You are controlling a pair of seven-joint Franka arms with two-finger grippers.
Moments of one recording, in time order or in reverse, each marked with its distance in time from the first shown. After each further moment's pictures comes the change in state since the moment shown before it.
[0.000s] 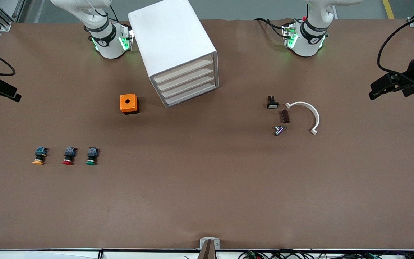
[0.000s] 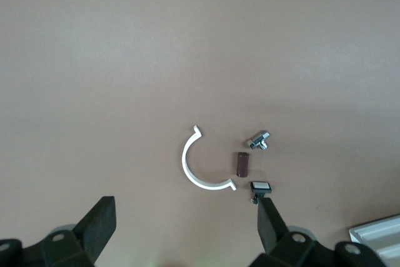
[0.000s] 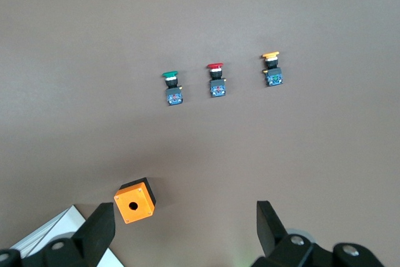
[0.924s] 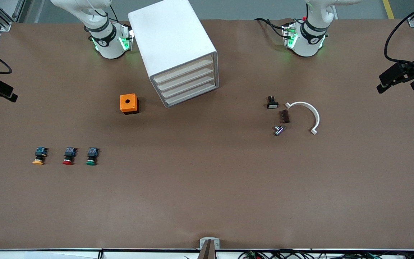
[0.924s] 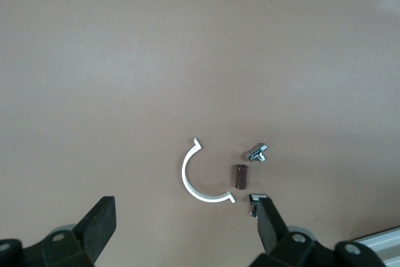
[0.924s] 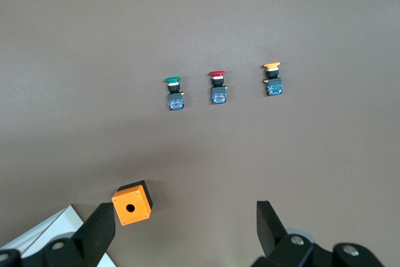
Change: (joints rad) left arm 0.017 -0.080 -0.007 -0.091 0.001 0.100 0.007; right arm -0.001 0.008 -0.001 0.022 0.000 0.001 -0.054
